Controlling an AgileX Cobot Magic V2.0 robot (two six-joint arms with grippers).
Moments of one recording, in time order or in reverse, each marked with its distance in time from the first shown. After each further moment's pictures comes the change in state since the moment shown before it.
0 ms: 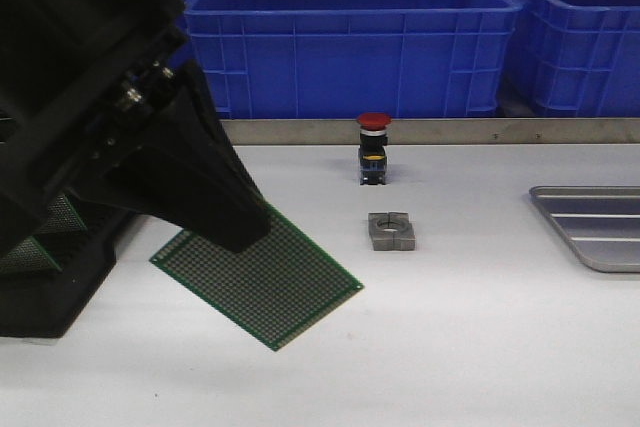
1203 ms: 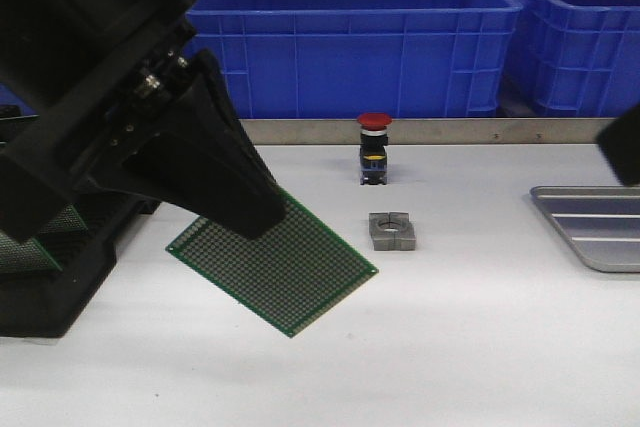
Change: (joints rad) left arm -0.005 0.007 -0.013 -0.029 -0.005 0.015; right arm 0.519 0.805 -0.539 0.501 0.528 -0.555
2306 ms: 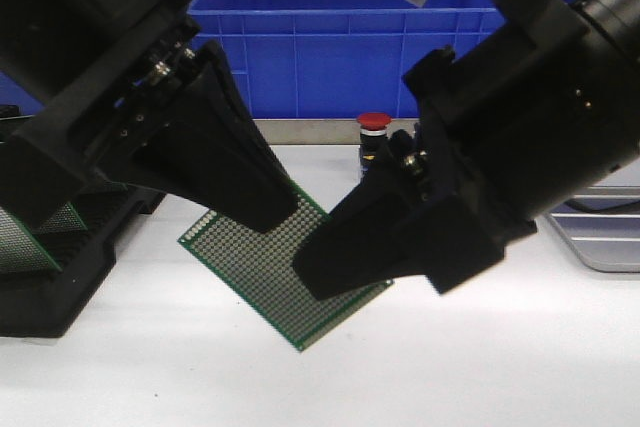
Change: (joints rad) left arm 0.000 0.000 0.000 -0.047 0.004 0.008; right arm 0.149 0.615 -0.128 0.867 0.031 -1.099
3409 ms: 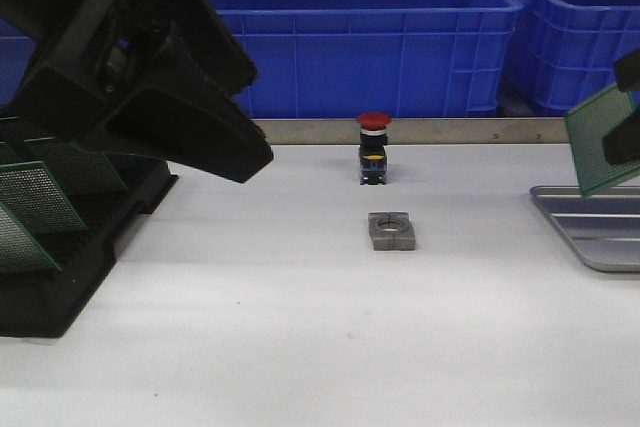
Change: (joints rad) left arm 0.051 -0.063 -0.002 0.047 -0.145 -0.006; right arm -0.748 0.083 -0.009 0.195 -0.112 0.117
